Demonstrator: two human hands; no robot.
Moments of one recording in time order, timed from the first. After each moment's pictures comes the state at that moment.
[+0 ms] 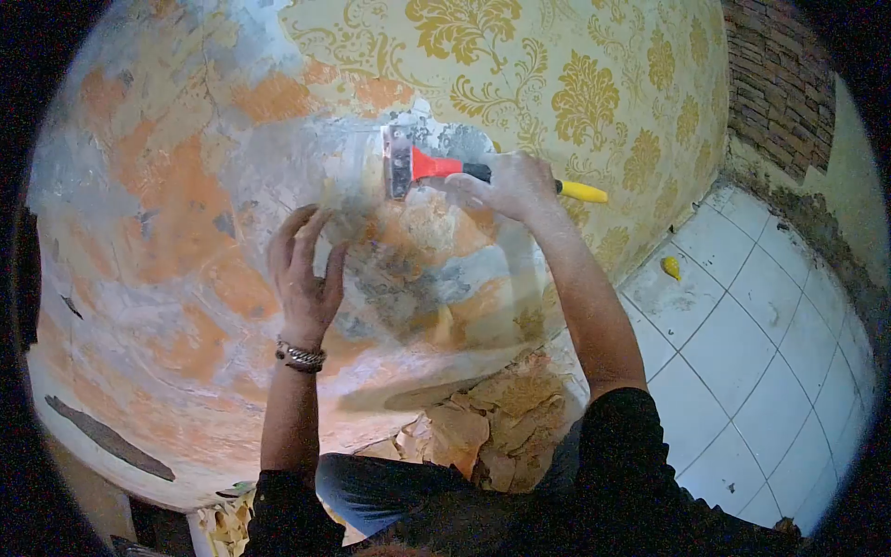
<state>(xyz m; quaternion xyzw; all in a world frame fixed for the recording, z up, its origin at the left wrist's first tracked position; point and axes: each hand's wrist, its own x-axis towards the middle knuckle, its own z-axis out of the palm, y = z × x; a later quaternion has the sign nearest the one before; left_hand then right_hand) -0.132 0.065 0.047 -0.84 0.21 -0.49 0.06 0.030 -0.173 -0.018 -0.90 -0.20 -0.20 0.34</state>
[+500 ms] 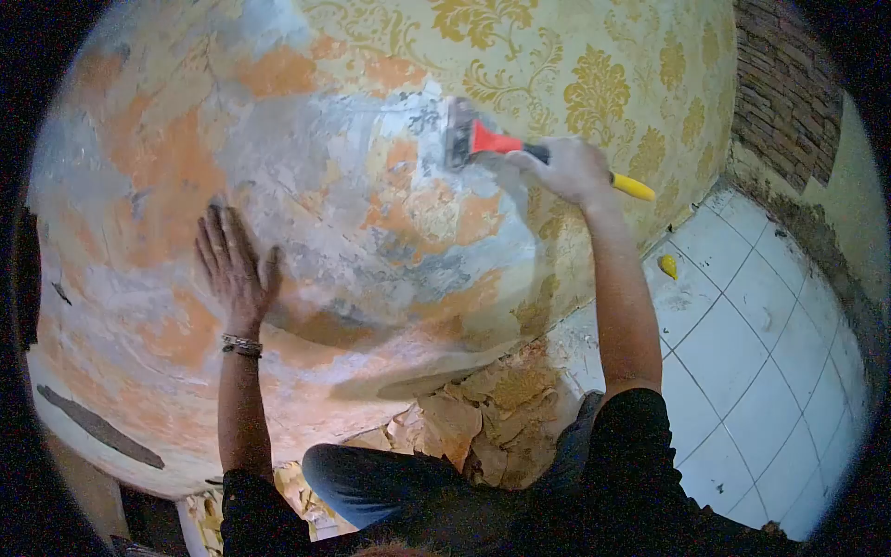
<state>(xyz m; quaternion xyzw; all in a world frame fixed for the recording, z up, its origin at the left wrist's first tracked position) -0.149 0.186 0.061 -0.81 0.06 -0.50 0.30 0.051 -0.230 -0.041 -0.92 -0.17 -0.21 0.28</state>
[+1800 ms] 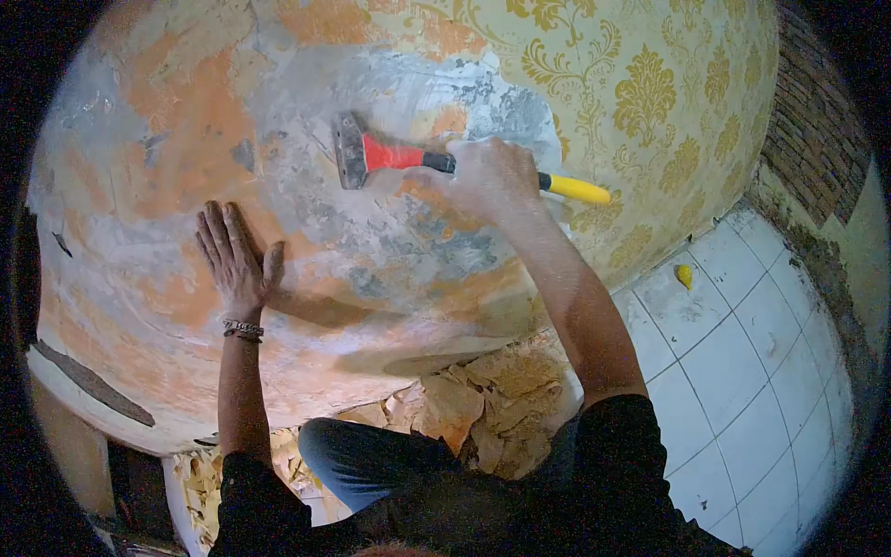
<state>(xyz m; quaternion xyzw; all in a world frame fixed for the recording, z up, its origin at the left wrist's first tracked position) -0.186 0.231 0.039 -0.82 0.03 -0.49 0.30 -0.026 -0.103 0.015 -0.92 -0.23 -0.21 0.23</state>
